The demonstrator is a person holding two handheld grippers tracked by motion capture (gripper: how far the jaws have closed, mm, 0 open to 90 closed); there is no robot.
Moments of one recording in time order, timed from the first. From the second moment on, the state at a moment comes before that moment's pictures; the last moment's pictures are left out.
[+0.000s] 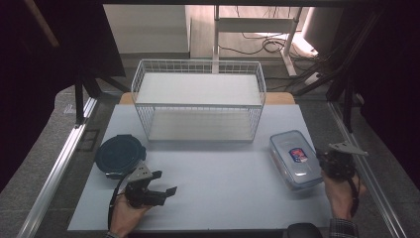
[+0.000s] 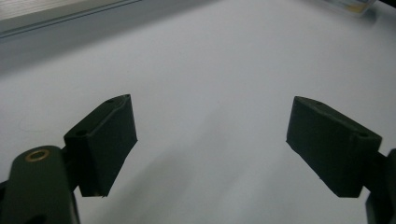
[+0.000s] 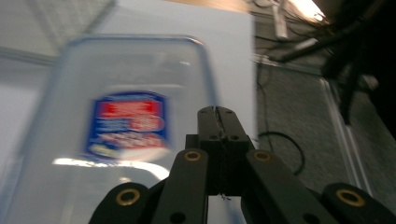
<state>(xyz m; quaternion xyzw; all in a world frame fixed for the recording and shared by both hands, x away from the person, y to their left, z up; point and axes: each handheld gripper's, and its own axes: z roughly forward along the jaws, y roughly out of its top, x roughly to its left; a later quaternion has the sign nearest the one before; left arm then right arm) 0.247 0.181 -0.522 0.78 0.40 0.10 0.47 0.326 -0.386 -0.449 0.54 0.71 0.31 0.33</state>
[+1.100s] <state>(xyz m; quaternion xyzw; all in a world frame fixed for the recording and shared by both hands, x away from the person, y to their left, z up) 0.255 0.182 -0.527 0.79 0.40 0.05 0.46 0.301 -0.311 -0.485 0.44 0.83 0.32 0.12</state>
